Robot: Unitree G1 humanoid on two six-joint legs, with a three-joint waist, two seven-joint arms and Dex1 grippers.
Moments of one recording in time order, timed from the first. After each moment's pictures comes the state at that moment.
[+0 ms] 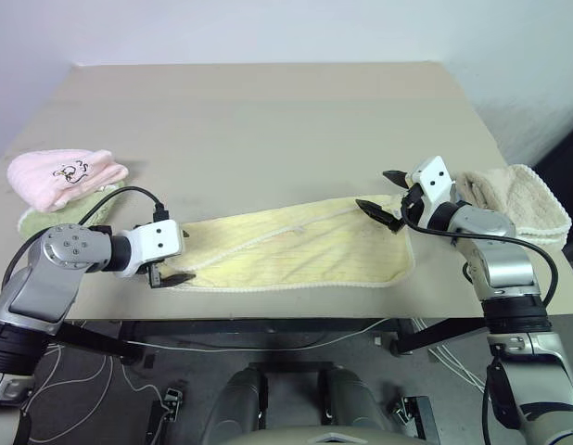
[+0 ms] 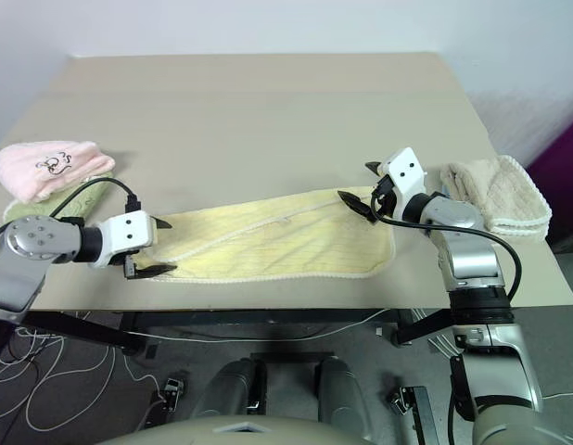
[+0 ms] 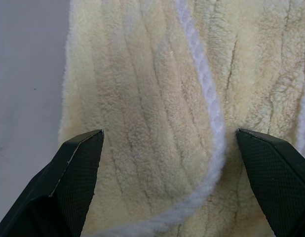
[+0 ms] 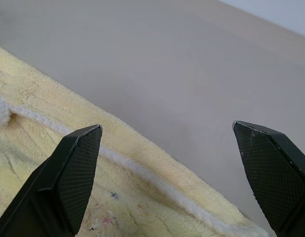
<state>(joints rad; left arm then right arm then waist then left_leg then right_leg) -0.31 0.98 -0.10 -0.02 -0.01 0.16 -1.11 -0.52 -0.57 -0.04 0.21 0.21 0.22 0.78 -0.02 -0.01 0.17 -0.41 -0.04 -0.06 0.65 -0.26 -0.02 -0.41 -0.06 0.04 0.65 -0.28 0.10</state>
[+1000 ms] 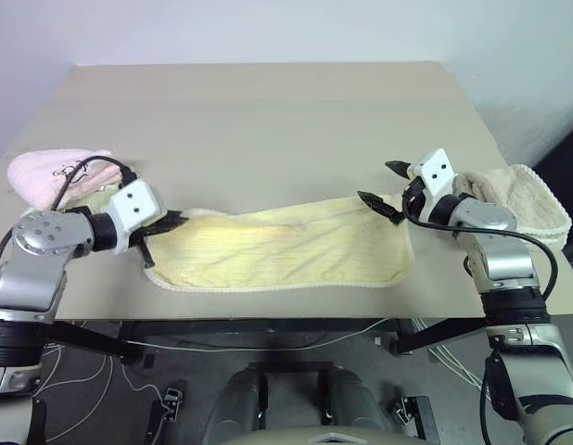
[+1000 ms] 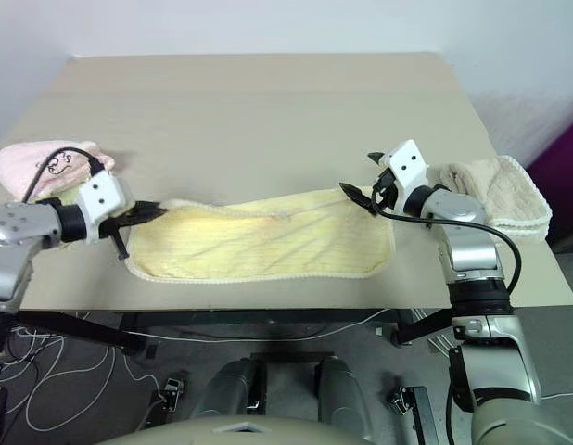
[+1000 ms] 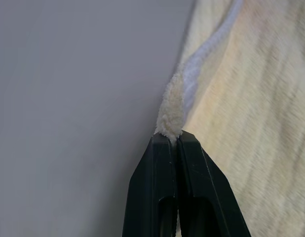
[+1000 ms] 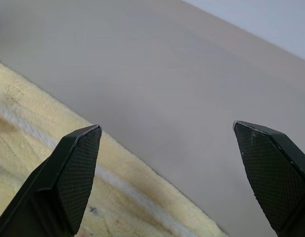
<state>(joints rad) -0.36 0.88 0.11 0.01 -0.21 0.20 -1.01 -0.56 -0.57 -0.04 0.29 0.18 0.13 0.78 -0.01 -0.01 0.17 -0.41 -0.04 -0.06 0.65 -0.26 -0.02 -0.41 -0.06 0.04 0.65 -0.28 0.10</state>
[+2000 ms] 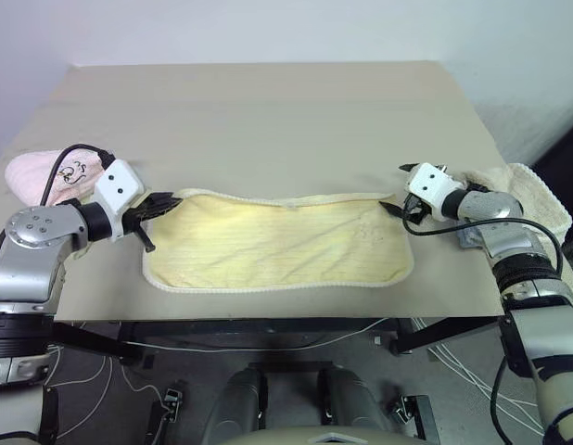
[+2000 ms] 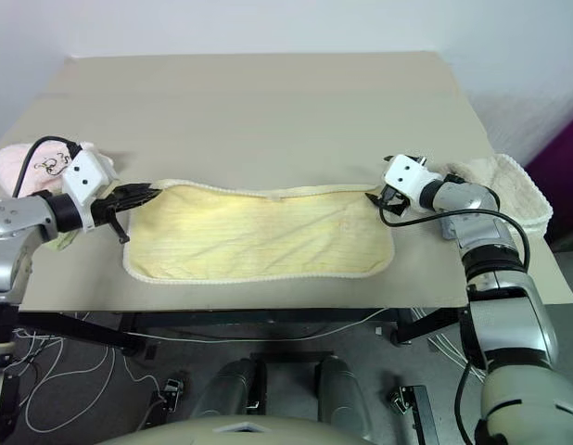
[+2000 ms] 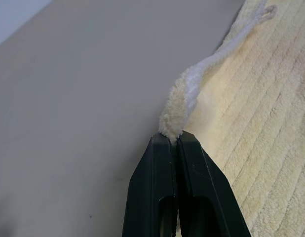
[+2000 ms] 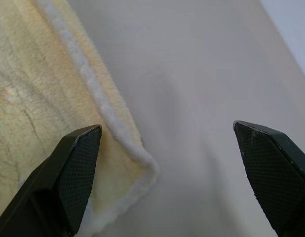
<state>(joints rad) -0.37 0.85 0.13 0.07 -0.25 0.21 -0.97 -0.85 -0.66 0.14 0.99 -0.19 -0.43 0.74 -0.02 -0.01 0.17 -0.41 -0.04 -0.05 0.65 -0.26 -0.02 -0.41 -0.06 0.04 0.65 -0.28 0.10</state>
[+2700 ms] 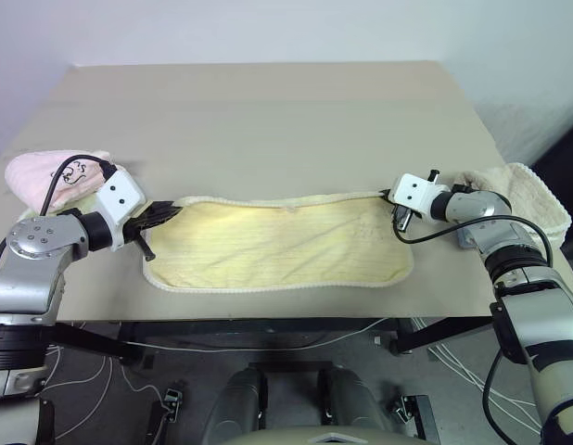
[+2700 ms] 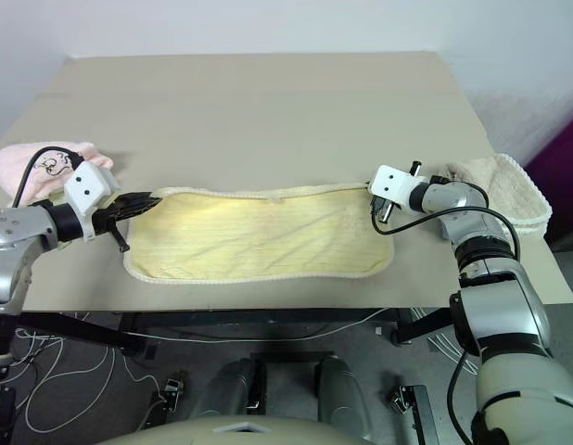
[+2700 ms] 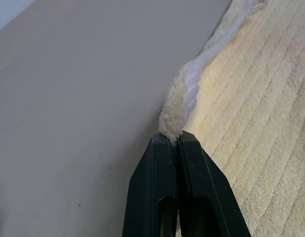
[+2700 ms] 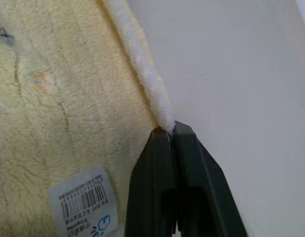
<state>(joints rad) -0.32 0.85 0.14 0.03 -0.25 0.21 -0.94 -0.92 -0.65 0.21 1.13 -0.27 -0.56 0.73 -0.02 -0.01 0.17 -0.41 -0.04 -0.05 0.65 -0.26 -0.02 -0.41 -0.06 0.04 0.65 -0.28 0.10</state>
